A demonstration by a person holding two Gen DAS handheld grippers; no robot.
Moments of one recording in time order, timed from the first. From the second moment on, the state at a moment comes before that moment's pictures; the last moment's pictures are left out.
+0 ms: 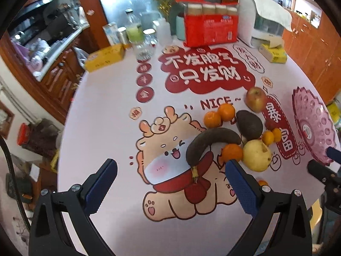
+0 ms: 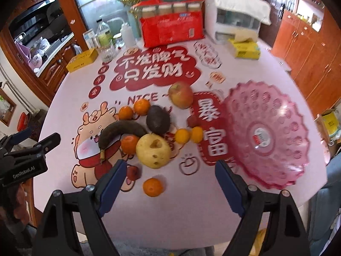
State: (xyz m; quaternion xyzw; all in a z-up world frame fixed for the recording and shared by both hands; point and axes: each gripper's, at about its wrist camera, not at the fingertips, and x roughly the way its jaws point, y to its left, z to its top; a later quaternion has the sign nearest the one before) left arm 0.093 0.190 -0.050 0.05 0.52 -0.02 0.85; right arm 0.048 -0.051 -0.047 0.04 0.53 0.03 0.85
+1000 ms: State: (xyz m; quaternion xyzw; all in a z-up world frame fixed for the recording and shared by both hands) left arm 0.198 0.125 -0.204 0.13 0.60 -0.20 0.76; right arm 0.122 -0.035 -0.177 0.12 0.61 0.10 0.77
